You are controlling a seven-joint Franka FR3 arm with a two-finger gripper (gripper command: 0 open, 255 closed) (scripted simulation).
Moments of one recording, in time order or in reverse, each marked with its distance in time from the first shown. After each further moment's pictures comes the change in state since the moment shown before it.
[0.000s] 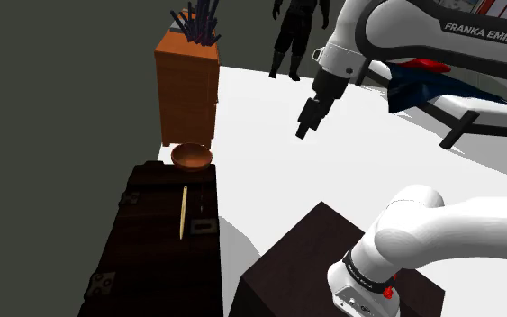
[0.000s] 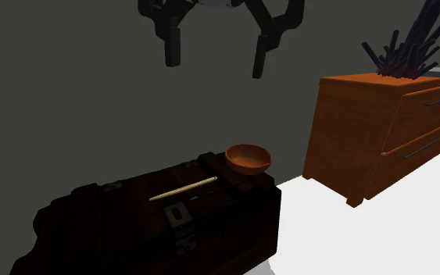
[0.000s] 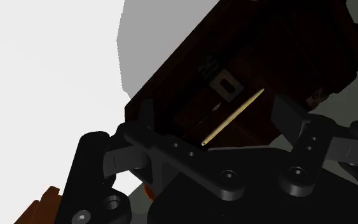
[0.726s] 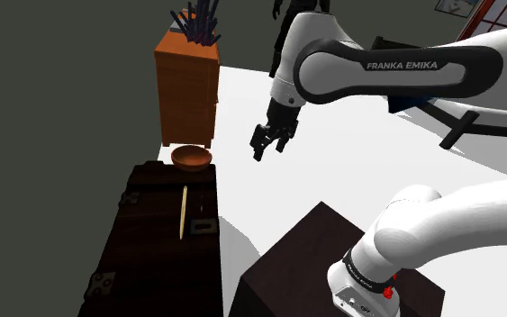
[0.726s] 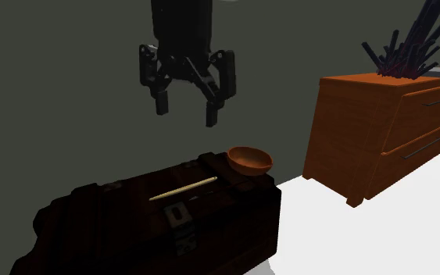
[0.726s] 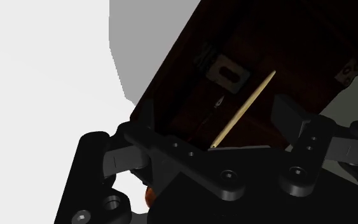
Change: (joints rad) arm -0.008 0.205 0.210 -0.052 0.079 0.251 0.293
